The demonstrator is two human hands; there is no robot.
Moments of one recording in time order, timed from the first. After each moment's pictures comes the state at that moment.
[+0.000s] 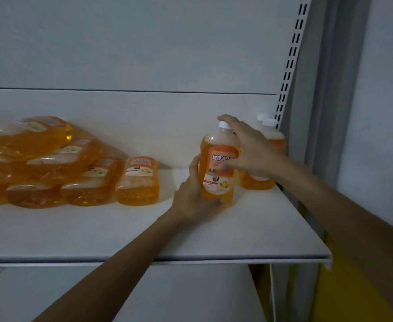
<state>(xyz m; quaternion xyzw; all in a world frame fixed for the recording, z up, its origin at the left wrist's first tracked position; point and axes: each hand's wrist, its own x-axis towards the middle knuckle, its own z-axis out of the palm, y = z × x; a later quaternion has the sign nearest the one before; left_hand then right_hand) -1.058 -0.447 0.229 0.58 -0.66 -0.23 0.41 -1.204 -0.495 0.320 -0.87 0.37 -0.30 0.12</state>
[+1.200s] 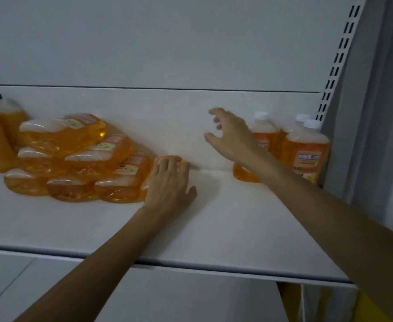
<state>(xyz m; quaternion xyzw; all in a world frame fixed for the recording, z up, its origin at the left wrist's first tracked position) -0.980 -0.425 0.248 0.74 -0.63 0.18 0.16 -1.101 -0.529 0.319 -0.86 0.37 -0.35 0.04</state>
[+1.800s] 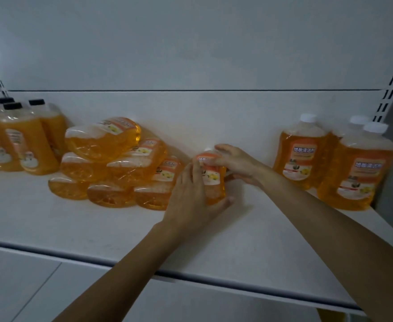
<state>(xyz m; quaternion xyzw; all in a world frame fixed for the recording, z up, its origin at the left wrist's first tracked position) -0.946 -0.407 0.240 0.73 -0.61 0.03 0.29 -1.031 -0.546 0.274 -0.71 0.36 -0.25 0.54</state>
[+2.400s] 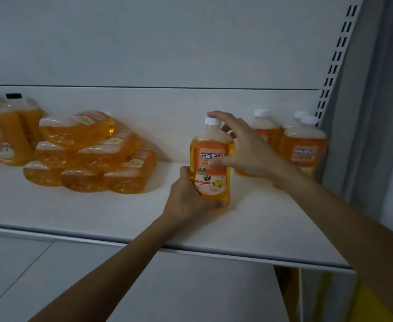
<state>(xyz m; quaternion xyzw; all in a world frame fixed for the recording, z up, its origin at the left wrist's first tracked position) -1.013 -0.404 0.229 0.66 -0.55 -0.17 0.47 -1.145 -0.482 0.316 -0.88 0.27 -0.33 0.23</state>
